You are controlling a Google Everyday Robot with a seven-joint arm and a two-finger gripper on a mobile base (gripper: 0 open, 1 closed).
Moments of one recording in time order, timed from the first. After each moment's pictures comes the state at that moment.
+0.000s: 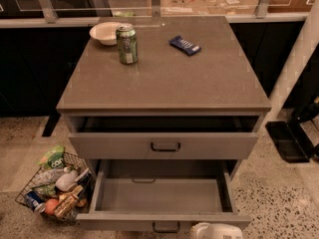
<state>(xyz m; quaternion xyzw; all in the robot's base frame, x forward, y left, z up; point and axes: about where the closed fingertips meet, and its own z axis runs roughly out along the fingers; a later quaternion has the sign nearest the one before) 0.359 -0.130 0.362 -0.73 0.65 -0.09 0.19</state>
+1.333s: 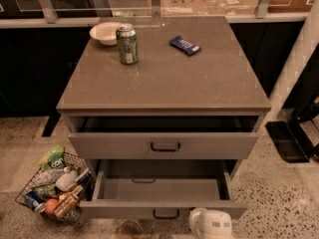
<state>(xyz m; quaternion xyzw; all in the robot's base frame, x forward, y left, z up) 0.423 -0.134 0.357 -0.73 0.63 -0.16 0.20</state>
